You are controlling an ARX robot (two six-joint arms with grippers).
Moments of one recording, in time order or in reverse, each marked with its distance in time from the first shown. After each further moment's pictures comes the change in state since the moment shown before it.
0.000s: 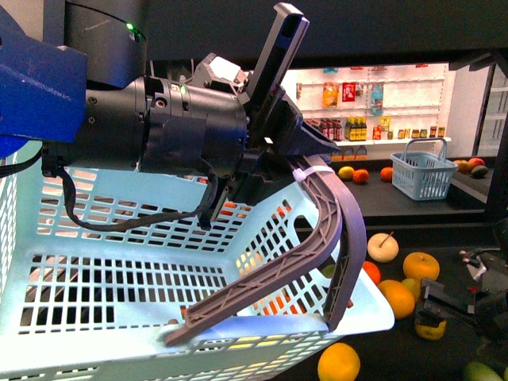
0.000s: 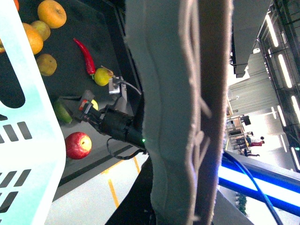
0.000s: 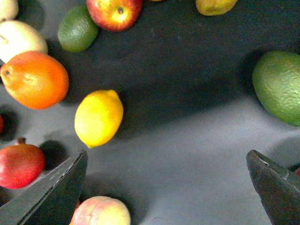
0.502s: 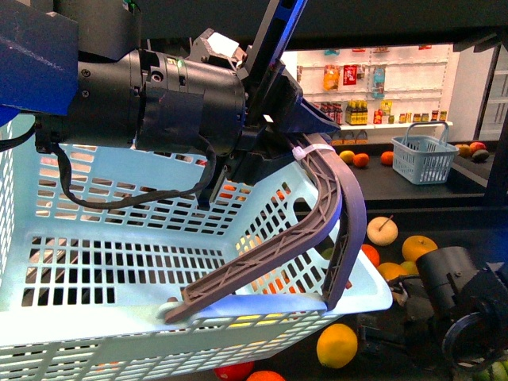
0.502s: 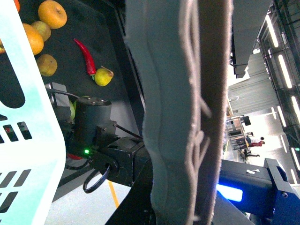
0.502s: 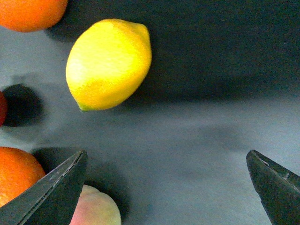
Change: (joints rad) left arm 0.000 0.000 0.000 0.000 0.000 0.000; right arm 0.140 0.233 0.159 0.011 -0.003 -0.093
